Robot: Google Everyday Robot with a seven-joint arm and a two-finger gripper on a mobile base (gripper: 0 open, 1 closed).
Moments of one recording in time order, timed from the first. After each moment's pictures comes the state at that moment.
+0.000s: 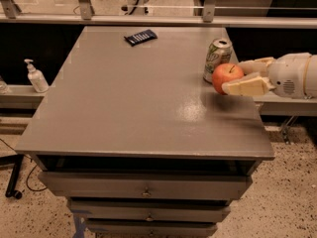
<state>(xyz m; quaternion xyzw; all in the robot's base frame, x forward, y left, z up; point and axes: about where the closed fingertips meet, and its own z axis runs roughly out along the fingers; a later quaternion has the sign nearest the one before) 0.570 -0.216 0.899 -0.39 0.75 0.18 0.50</state>
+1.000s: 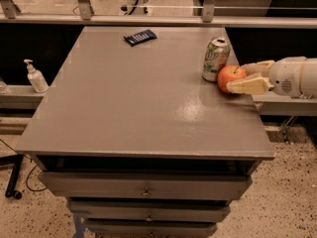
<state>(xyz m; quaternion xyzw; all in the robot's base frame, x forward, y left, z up) 0.613 -0.248 0.865 -0.37 0.76 0.18 0.50</state>
